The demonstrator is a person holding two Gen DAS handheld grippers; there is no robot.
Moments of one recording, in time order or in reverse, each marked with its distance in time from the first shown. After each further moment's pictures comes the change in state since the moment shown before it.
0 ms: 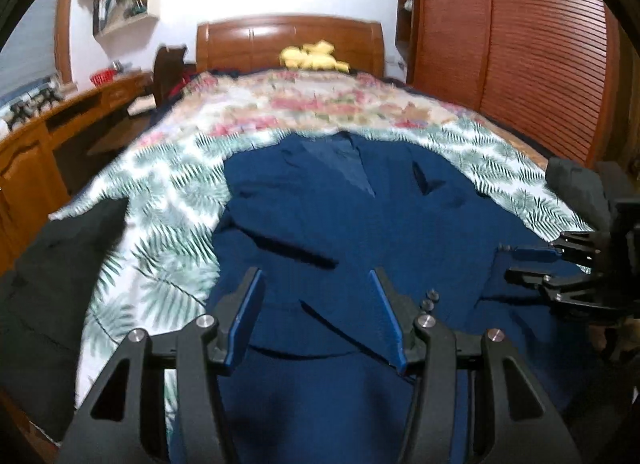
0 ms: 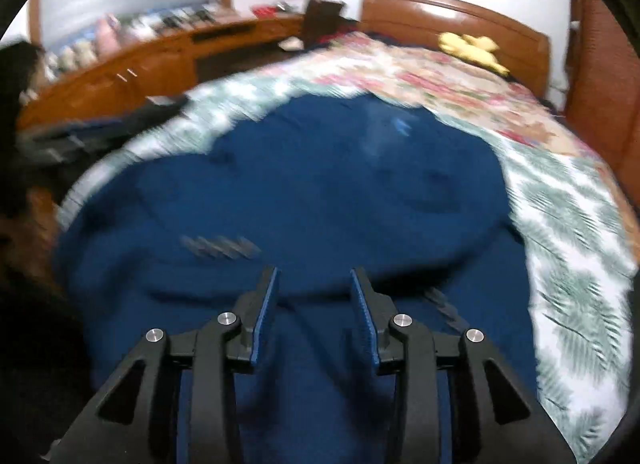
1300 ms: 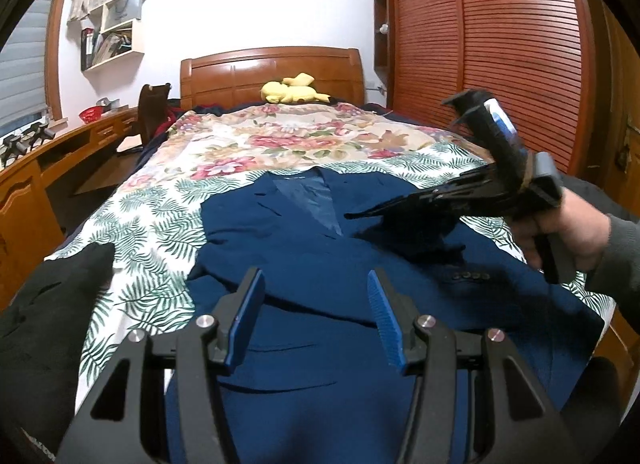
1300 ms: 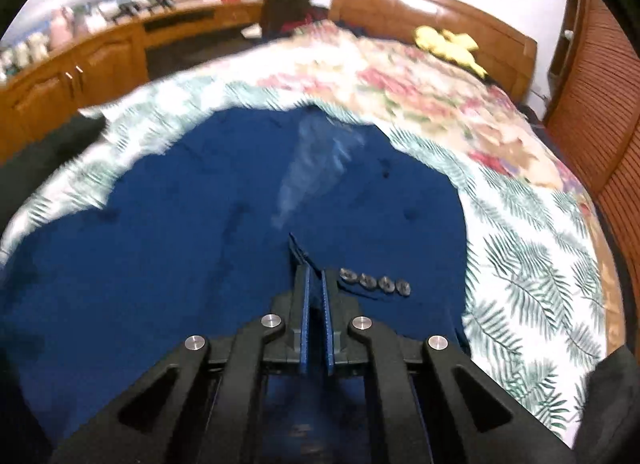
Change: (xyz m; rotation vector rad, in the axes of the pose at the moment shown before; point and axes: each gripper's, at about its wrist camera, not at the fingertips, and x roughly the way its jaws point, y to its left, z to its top) left arm -0.031 -0.038 0.019 0.064 -0.141 -0.018; right arm 0.042 -0.044 0.124 -0.009 0.004 0.005
